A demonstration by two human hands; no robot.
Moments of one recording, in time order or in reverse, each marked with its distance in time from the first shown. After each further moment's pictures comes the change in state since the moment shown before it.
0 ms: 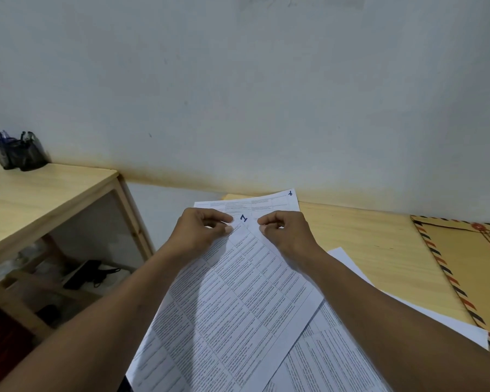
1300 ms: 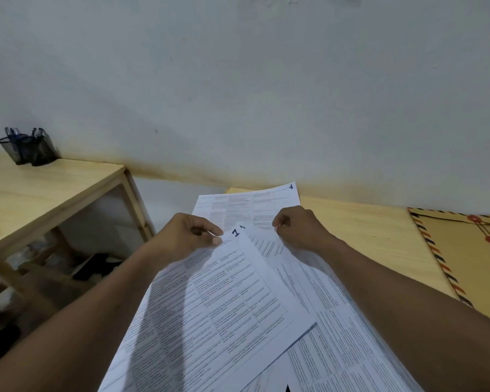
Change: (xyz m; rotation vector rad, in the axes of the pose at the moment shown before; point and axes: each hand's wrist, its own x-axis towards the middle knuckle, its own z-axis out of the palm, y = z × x) left_hand -0.036 -0.010 -0.033 0.026 -0.202 -0.120; right_hand -0.001 0.002 -0.032 -0.561 -0.201 -0.038
